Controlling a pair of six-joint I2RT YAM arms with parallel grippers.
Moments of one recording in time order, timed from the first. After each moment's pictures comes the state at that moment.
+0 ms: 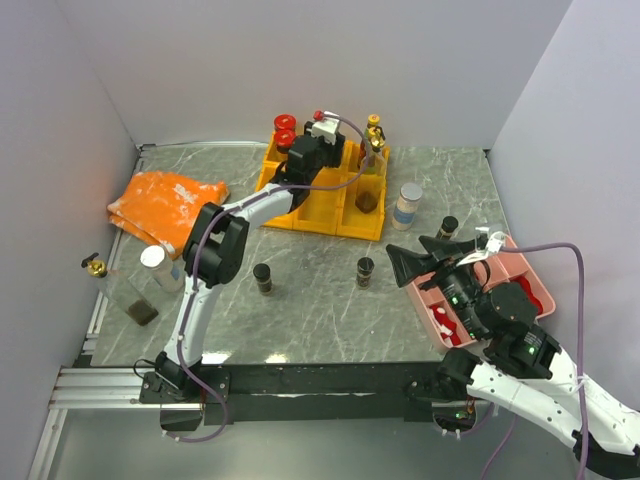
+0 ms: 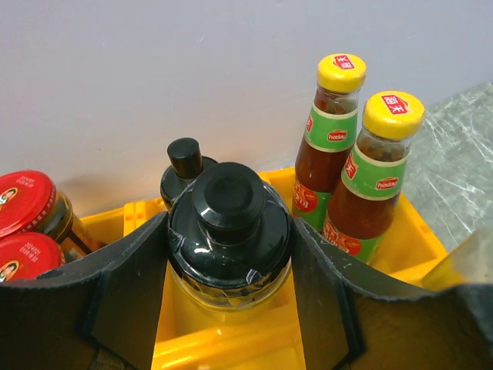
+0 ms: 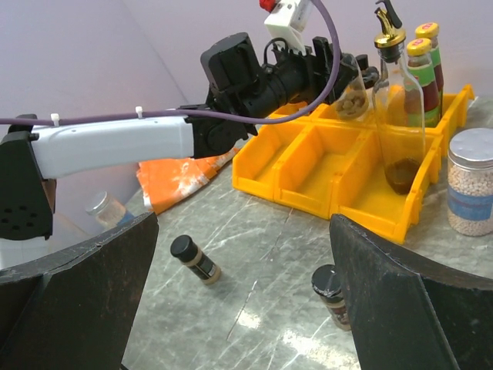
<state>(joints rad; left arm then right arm) -0.55 2.31 1.84 0.47 -0.11 0.05 0.93 0.39 0.71 -0.21 0.47 0.36</state>
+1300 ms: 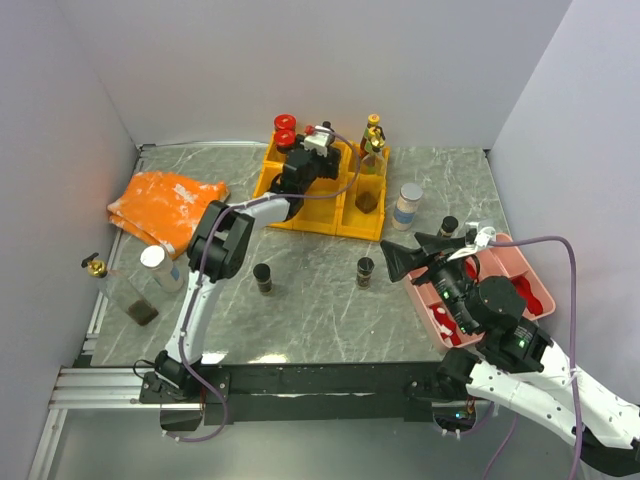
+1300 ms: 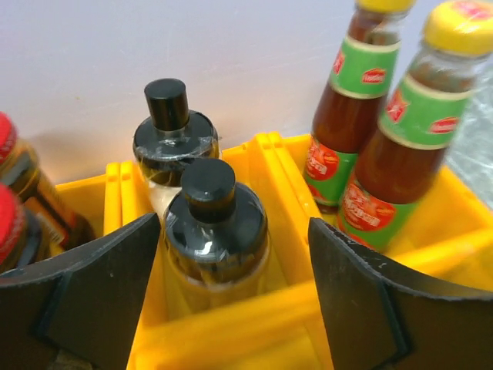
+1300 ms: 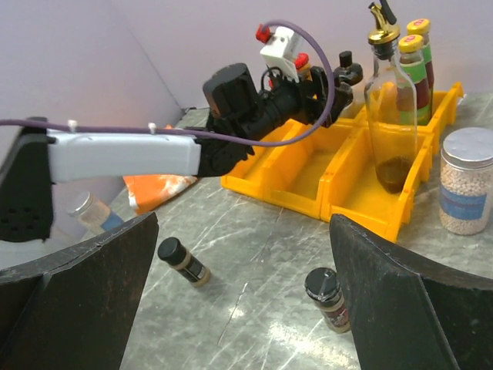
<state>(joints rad) -0.52 2.41 1.78 0.65 -0.05 0.00 0.93 0.45 0.71 -0.17 0.50 0.35</state>
